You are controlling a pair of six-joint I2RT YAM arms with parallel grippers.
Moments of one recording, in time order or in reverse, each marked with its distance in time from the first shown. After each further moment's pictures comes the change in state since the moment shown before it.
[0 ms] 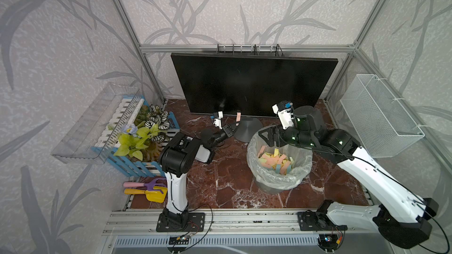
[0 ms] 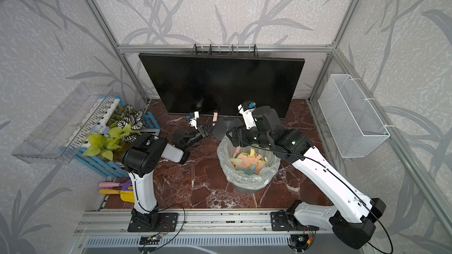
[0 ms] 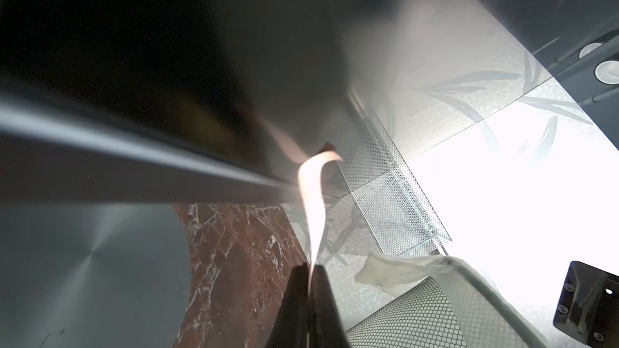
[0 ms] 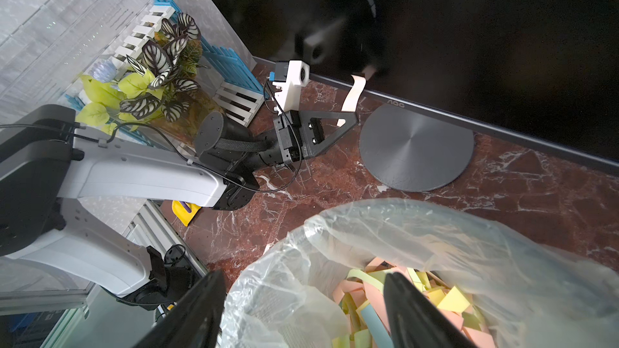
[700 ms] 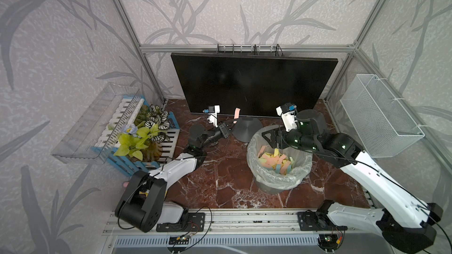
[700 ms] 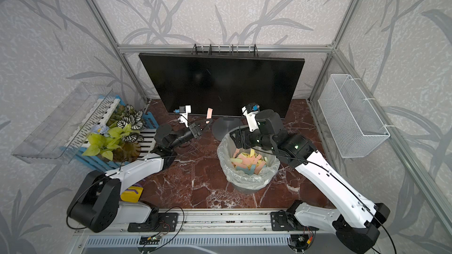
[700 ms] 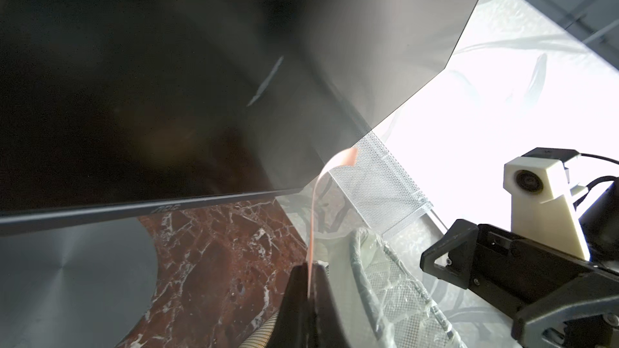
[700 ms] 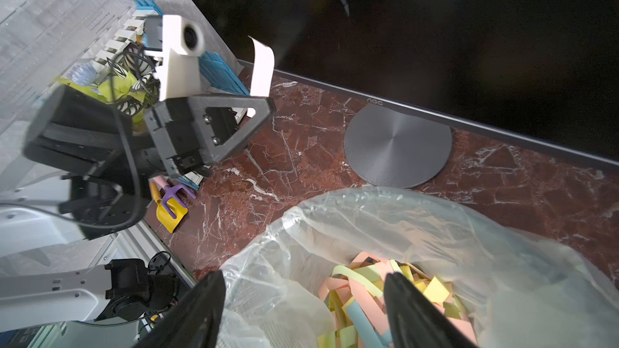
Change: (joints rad) left arm -0.057 -0.679 -0.001 -0.755 -0.019 0.322; right arm -0.029 -0.068 -0.079 0.021 0.056 -0.002
